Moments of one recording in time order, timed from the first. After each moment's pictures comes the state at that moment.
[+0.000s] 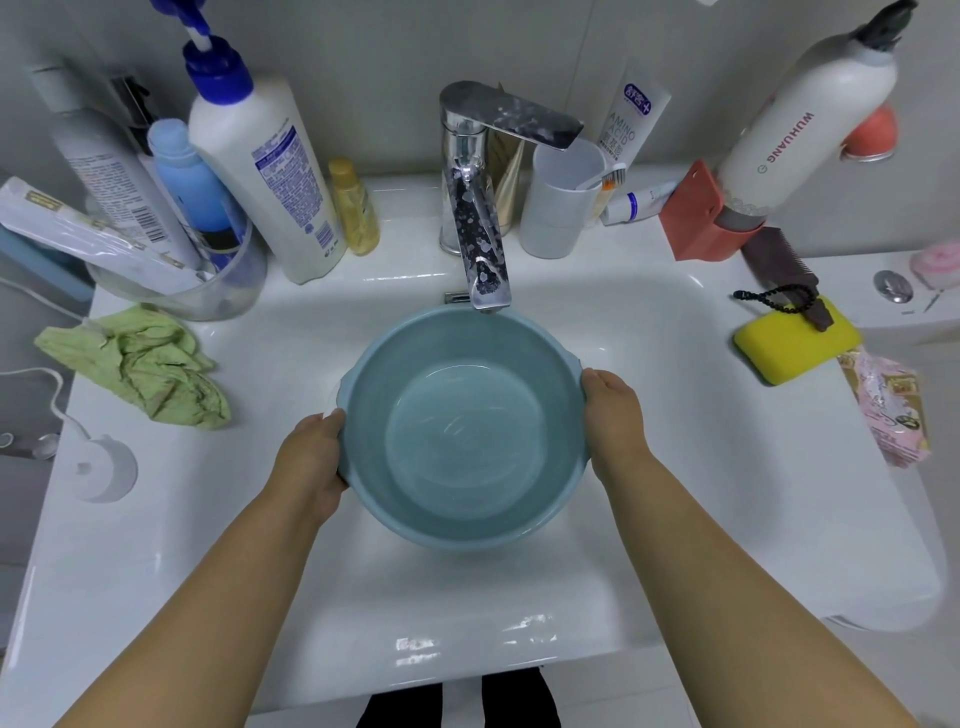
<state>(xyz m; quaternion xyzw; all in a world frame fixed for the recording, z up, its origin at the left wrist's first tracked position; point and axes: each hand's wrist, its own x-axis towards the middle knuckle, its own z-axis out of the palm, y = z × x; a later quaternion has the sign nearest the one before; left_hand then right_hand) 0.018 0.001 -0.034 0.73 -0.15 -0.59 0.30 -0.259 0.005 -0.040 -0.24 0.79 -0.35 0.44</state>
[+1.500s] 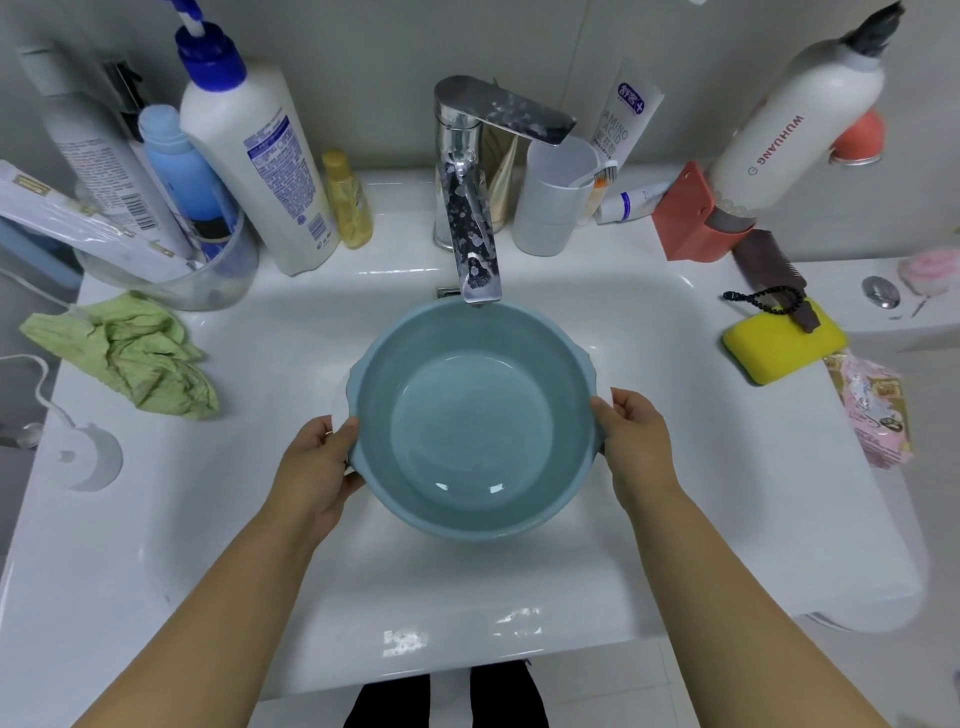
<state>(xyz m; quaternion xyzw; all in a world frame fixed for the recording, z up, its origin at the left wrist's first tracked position) 0.013 0.027 -0.041 0.67 -0.18 -0.63 0.35 -0.293 0.044 -0.051 -0.24 0.77 -0.38 0.45</state>
